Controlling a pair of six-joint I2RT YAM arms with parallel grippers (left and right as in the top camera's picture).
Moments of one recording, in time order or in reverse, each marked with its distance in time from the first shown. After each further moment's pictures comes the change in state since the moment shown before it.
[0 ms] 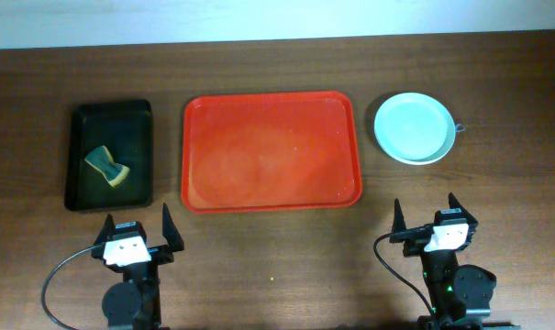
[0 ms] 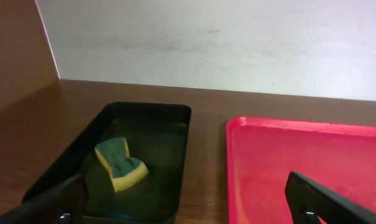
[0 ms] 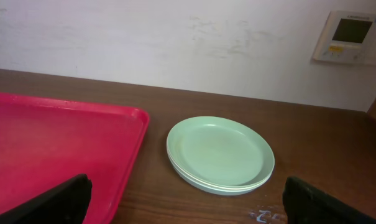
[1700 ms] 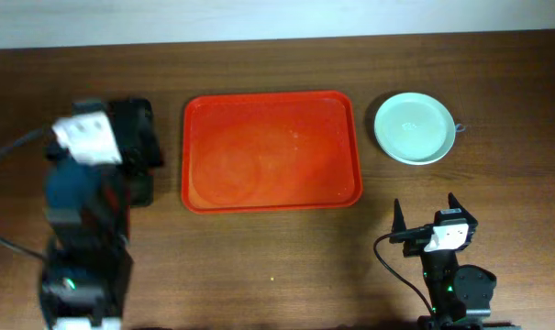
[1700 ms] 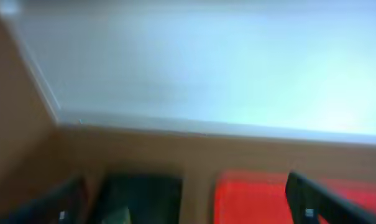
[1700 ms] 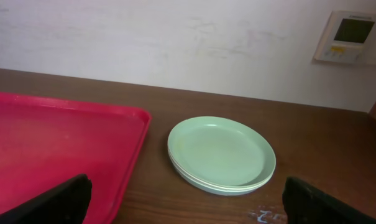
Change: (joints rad) left arm -0.095 0.861 0.932 -0.174 -0.072 0.018; right arm 0.000 0.000 0.000 0.003 -0.003 0.000
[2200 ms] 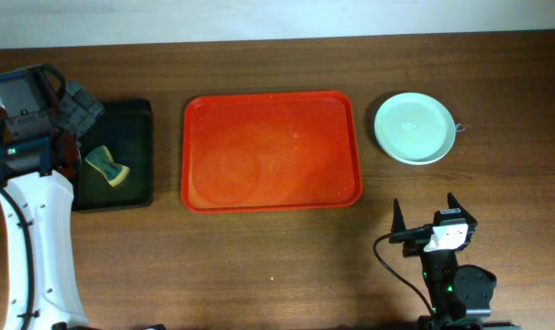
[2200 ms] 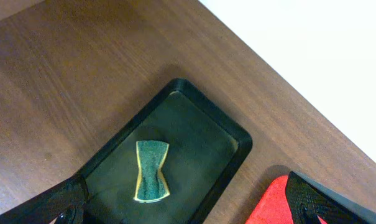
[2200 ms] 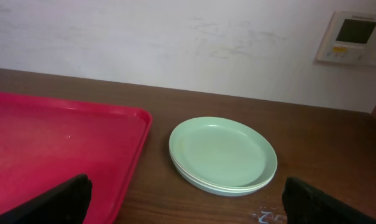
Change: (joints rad) left arm 0.322 0.604 0.491 -0.474 0.000 -0.500; right arm 0.000 0.001 0.000 -0.001 -0.008 0.000
